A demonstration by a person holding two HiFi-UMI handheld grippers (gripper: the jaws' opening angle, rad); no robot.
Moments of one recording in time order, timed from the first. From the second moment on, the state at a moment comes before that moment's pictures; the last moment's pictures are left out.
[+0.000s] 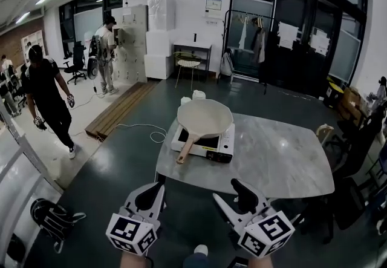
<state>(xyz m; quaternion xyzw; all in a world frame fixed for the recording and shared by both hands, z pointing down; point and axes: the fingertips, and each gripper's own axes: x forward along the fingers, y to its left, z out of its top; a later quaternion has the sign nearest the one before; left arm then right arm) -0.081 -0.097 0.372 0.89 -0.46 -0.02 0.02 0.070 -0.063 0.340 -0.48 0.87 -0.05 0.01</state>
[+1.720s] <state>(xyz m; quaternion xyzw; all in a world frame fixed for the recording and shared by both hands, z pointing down) -0.002 -0.264 0.514 0.83 -0.17 -0.05 0.53 0.098 -0.281 0.409 -0.52 0.82 -0.23 0.06</state>
